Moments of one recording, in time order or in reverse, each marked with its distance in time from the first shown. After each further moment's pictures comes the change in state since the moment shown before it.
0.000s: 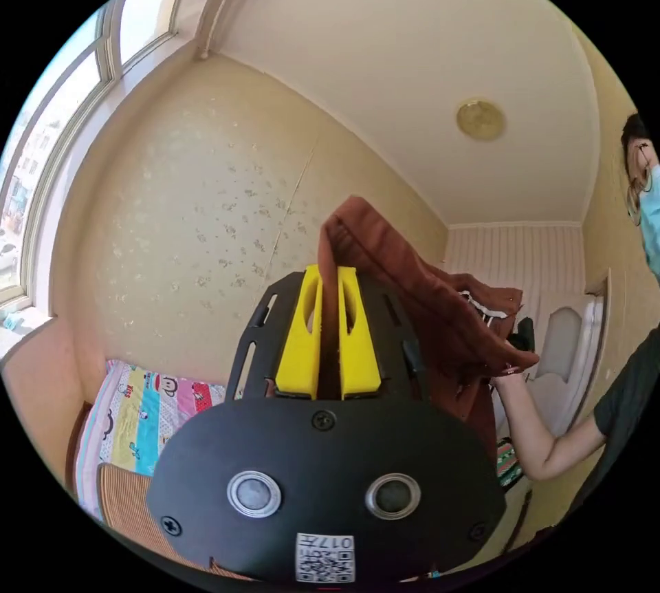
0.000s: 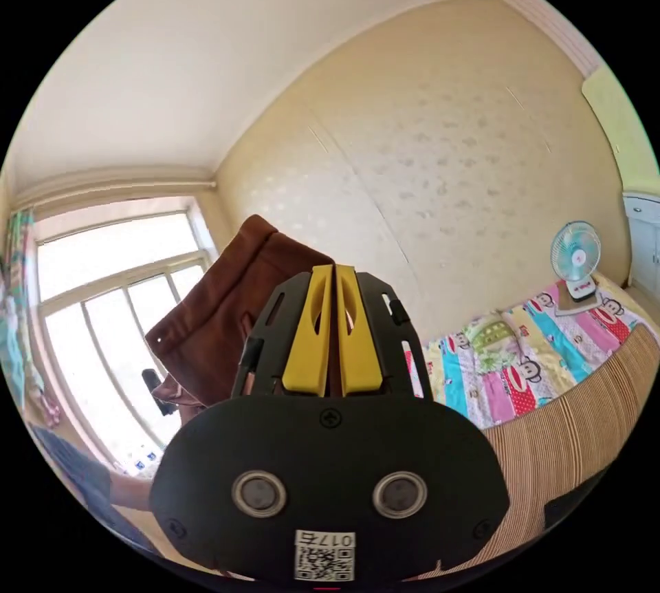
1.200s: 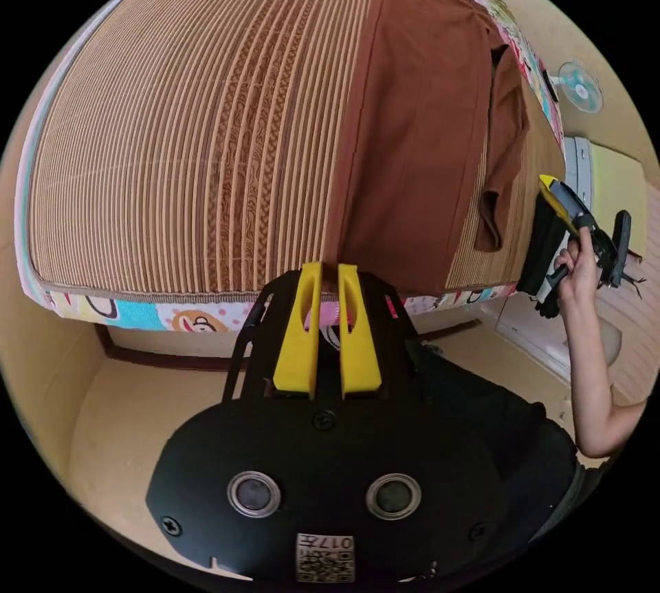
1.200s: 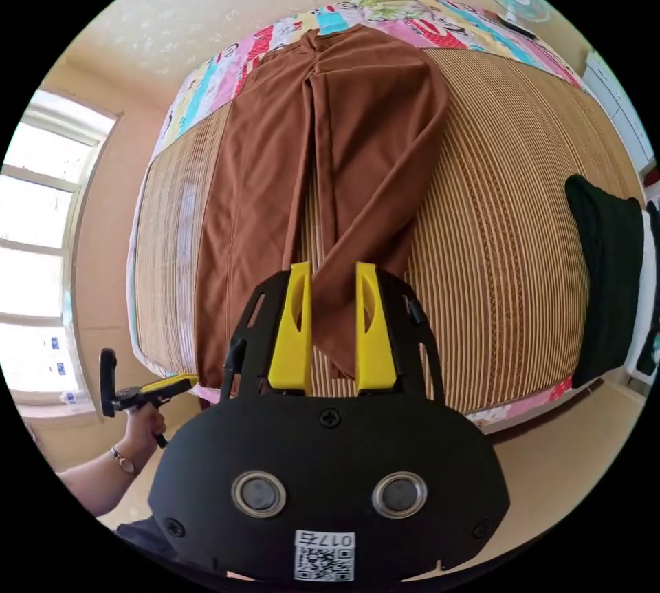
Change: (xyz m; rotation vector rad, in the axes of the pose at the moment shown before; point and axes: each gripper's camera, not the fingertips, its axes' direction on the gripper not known) left arm -0.296 0.399 -0.092 -1.431 -0.441 -0.651; right arm 0.305 0.323 0.028 -1.071 0.459 0.182
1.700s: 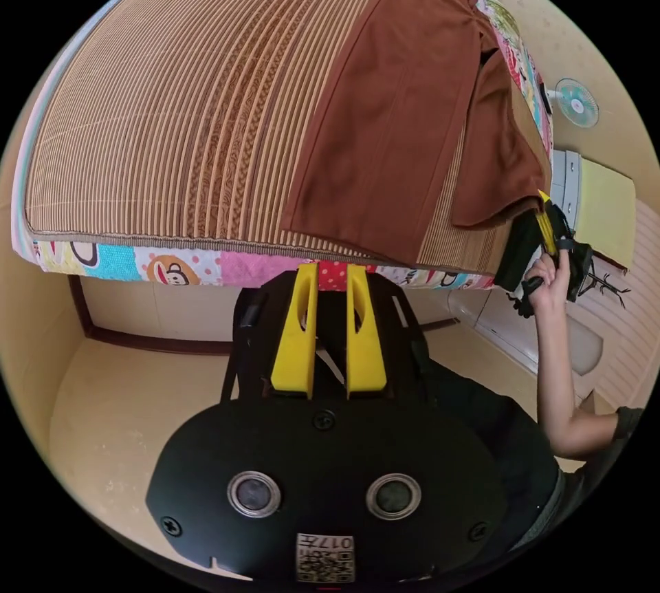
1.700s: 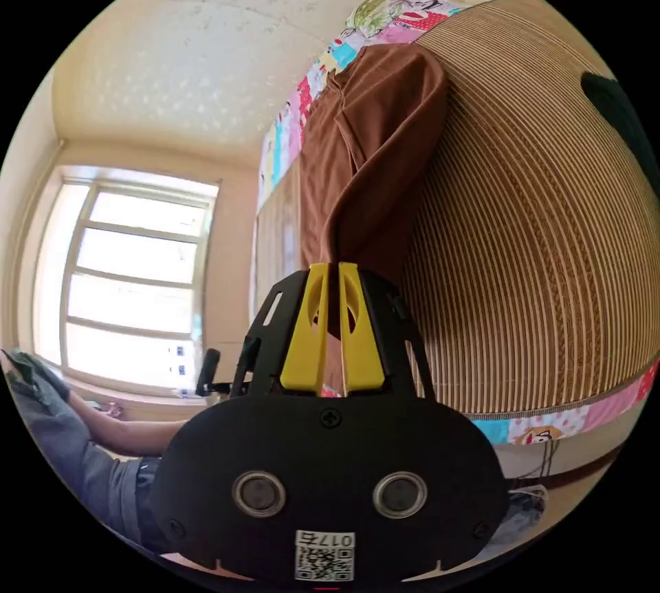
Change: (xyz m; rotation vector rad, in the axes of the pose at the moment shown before) left arm -0.010 0.010 -0.118 0.027 0.075 0.084; right arm 0.215 0.046 -0.182 0.177 -0.725 0.102
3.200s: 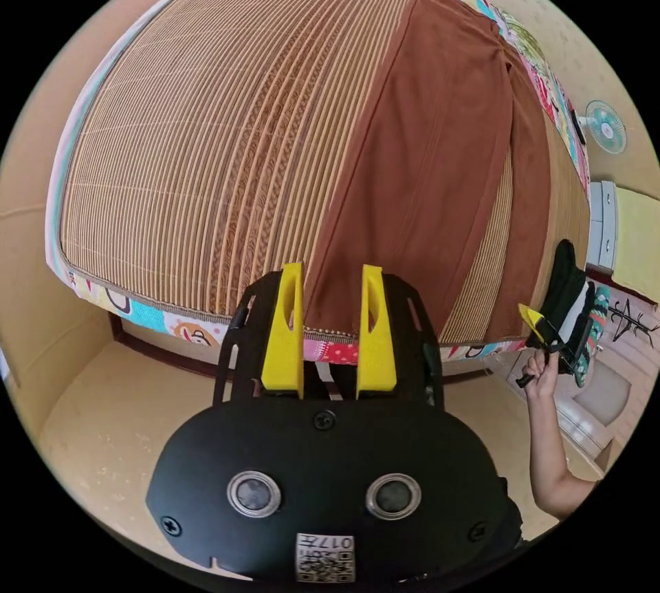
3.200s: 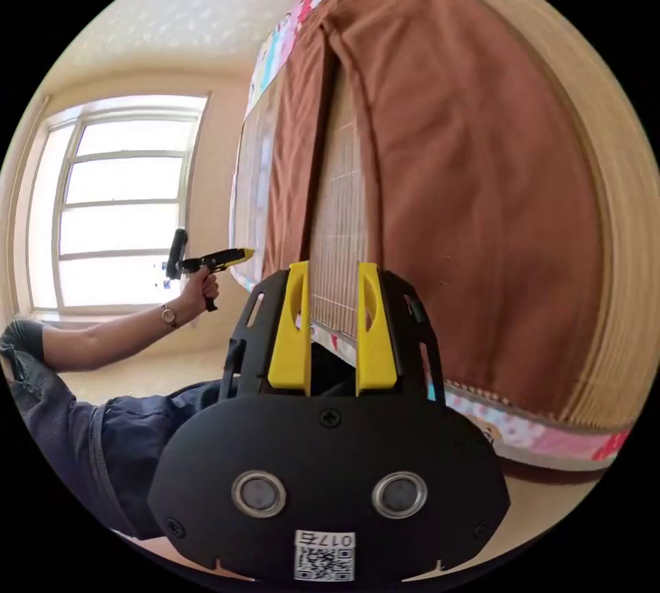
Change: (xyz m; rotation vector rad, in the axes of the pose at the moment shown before) left arm -0.066 -0.118 -0.038 0.077 -0.226 -0.130; right arm 0.012 -0.014 -0.111 -0.529 0.105 -0.131
